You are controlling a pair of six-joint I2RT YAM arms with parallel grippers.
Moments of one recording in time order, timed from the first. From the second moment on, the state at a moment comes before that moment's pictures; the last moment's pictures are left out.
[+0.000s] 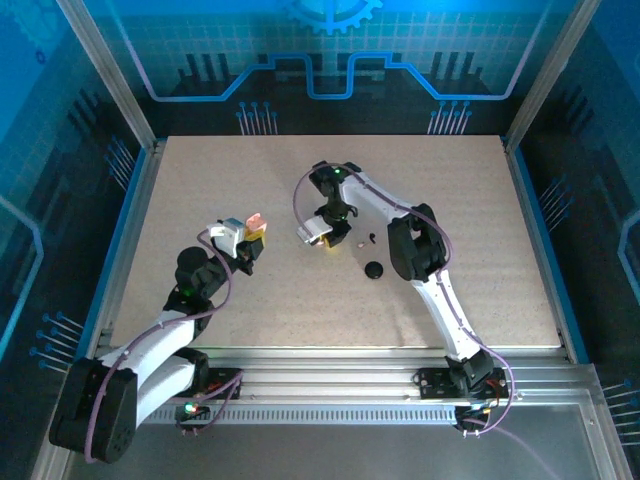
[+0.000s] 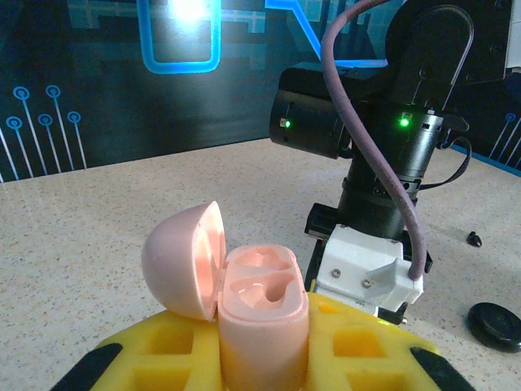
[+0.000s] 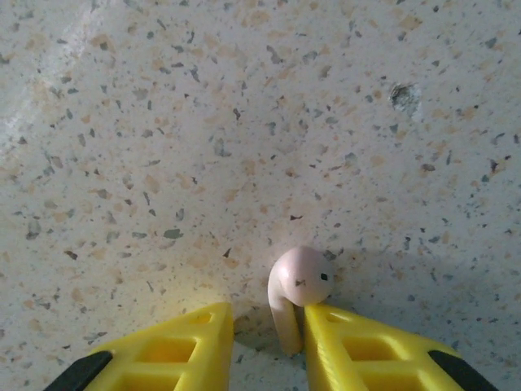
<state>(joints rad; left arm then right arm) -0.20 0.97 0.24 0.65 0.31 -0.06 0.59 2.50 2.21 -1.24 -0.22 -1.61</state>
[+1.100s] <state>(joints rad) -0.20 0.91 0.23 0.61 0.27 -0.07 0.64 2.13 1.85 -1.10 -0.24 -0.41</state>
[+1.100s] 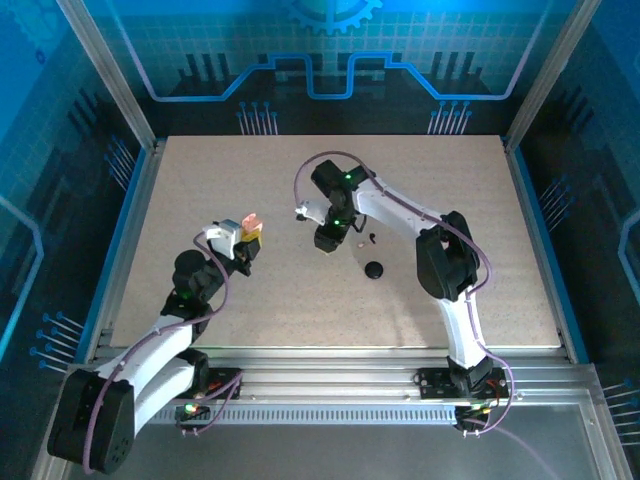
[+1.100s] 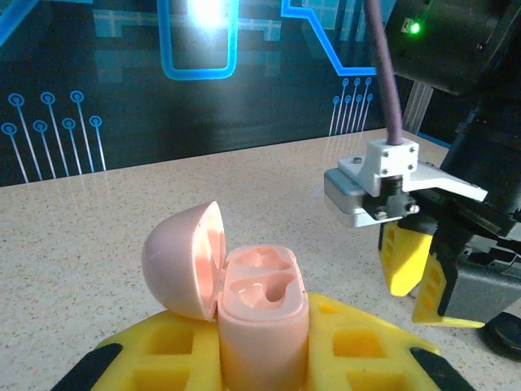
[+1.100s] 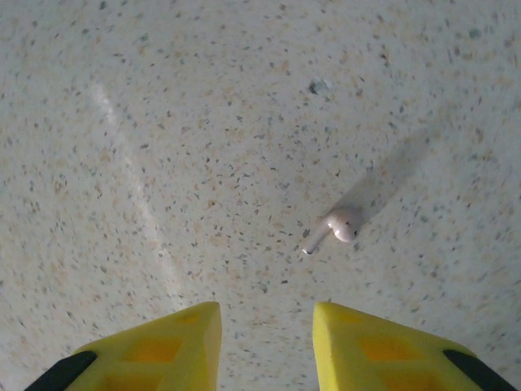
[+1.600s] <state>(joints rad) -0.20 0.89 0.23 0.59 0.24 -0.06 0.64 2.21 2.01 -1.17 -0.21 0.23</state>
